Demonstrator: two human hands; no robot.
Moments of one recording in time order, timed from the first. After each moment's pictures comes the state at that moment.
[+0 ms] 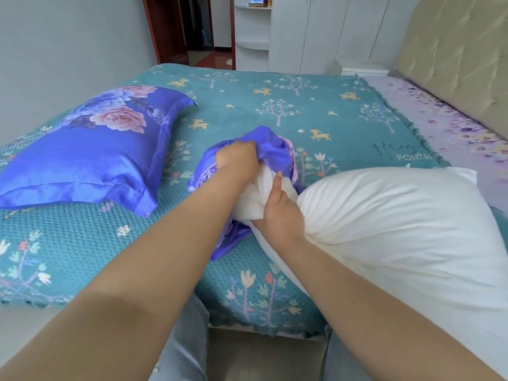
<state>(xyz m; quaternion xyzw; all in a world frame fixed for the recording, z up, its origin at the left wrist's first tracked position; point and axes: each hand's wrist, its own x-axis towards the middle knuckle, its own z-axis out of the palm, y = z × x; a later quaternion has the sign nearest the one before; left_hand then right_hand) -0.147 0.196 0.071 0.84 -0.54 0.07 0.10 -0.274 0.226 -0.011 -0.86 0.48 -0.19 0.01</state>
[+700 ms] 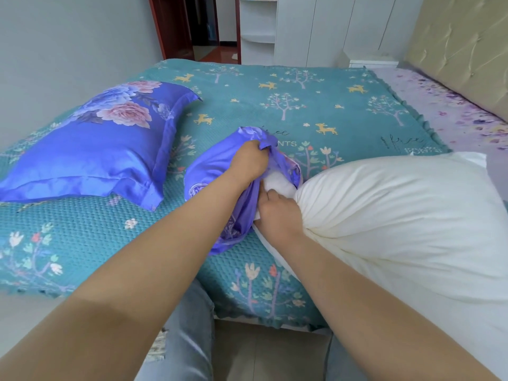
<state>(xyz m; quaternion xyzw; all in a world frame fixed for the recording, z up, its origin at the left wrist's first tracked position) -0.172 0.217 0.078 0.77 -0.47 -0.18 0.38 -0.267 0.227 -0.024 -0.90 0.39 -0.18 -0.07</state>
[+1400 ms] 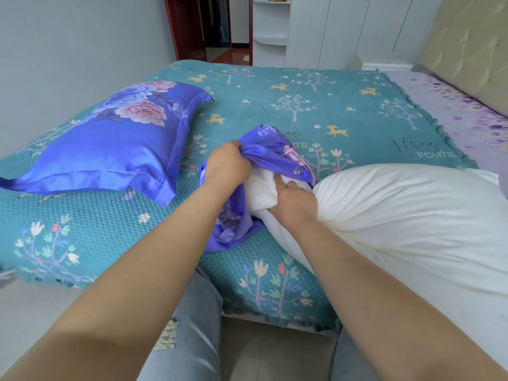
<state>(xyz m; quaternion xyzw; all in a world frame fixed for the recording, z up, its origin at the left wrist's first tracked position) -0.134 0.268 0.079 0.85 -0.43 -0.04 0.31 -0.267 0.203 -0.012 -0.88 0.45 -0.11 0.00</state>
